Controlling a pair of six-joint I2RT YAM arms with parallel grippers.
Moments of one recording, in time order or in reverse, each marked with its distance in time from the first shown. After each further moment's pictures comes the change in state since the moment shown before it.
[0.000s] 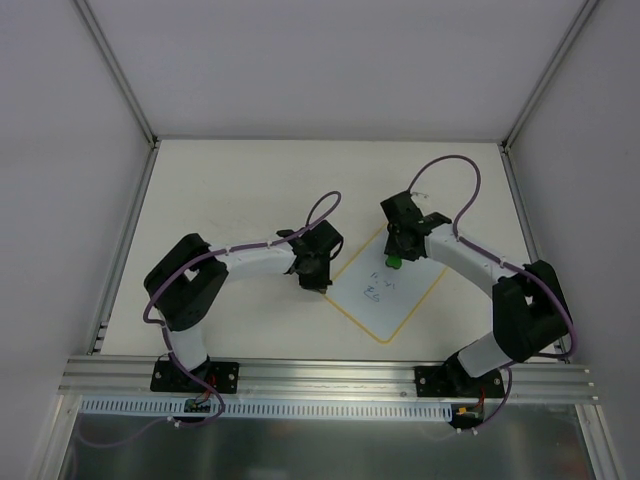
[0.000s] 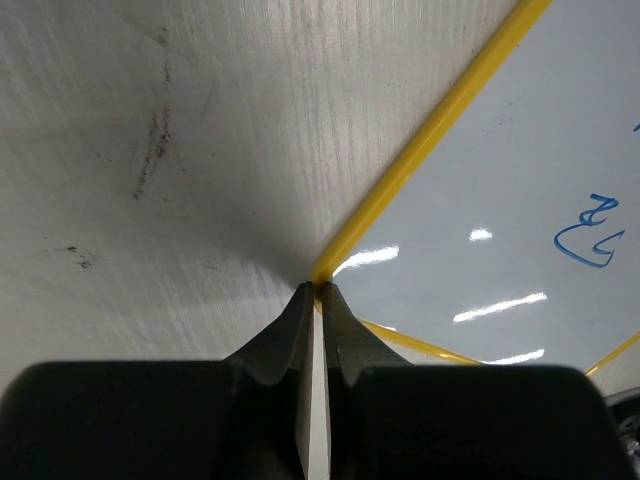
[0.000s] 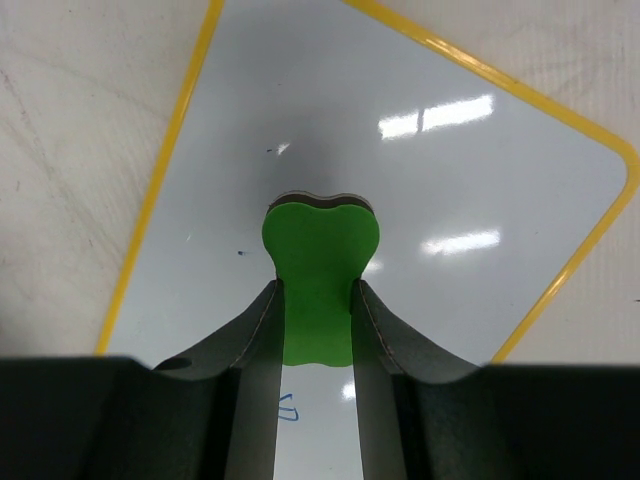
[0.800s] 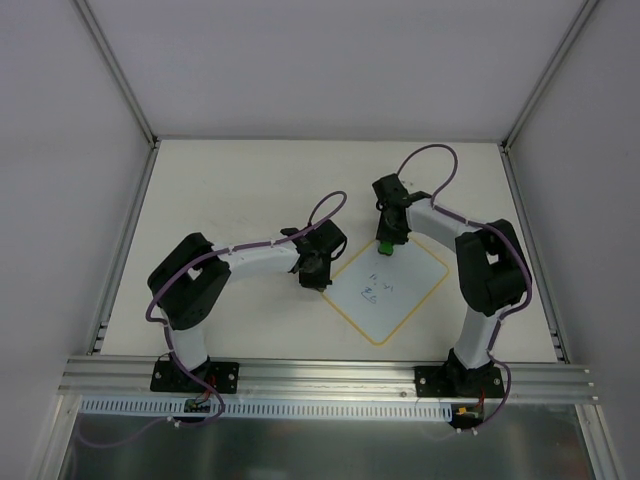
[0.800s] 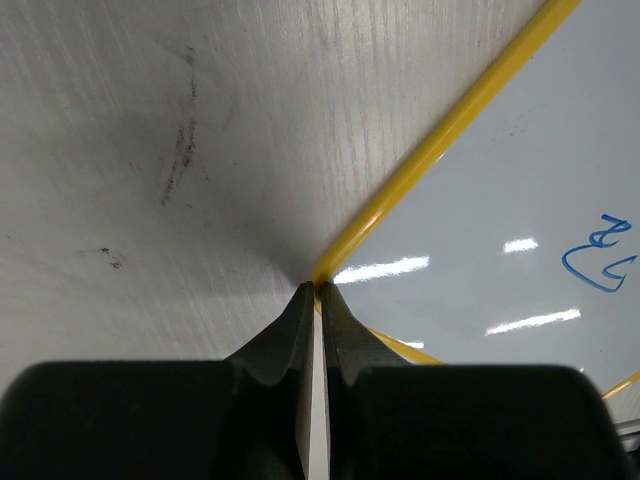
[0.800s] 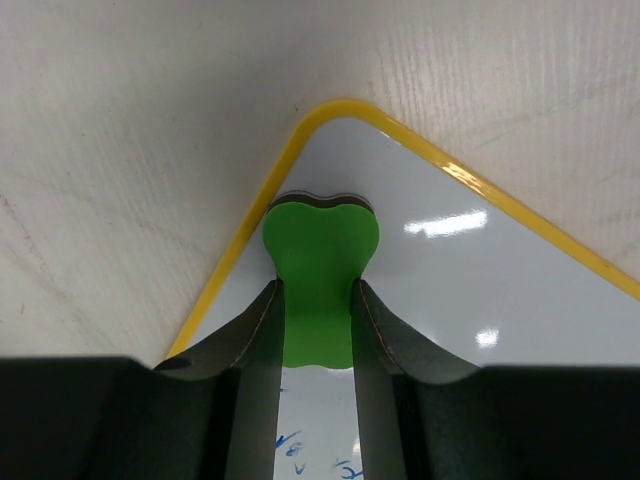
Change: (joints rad) left arm -0.011 0.023 0.047 -0.064 -0.071 0.034; right arm -0.076 0.328 0.244 0.024 -0.063 -0.094
